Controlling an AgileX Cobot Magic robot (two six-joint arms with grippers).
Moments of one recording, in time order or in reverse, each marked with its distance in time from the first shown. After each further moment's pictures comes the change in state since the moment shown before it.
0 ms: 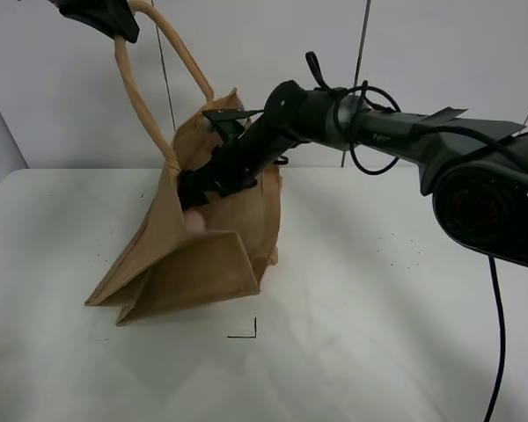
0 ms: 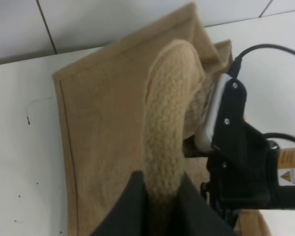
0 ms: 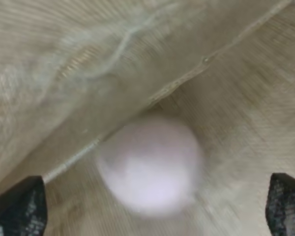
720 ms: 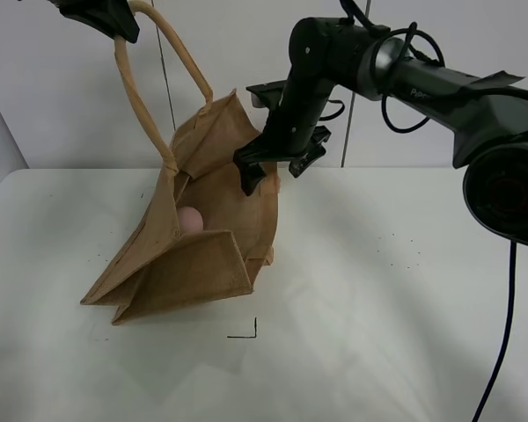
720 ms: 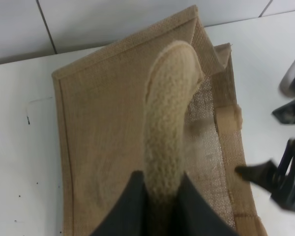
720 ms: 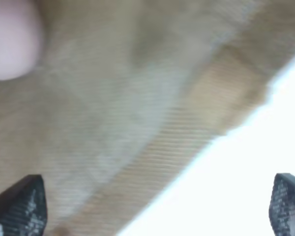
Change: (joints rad) left arm 0.000 0.000 0.000 0.000 0.000 0.000; right arm -0.064 -0.057 -0.167 -0.467 0.407 0.393
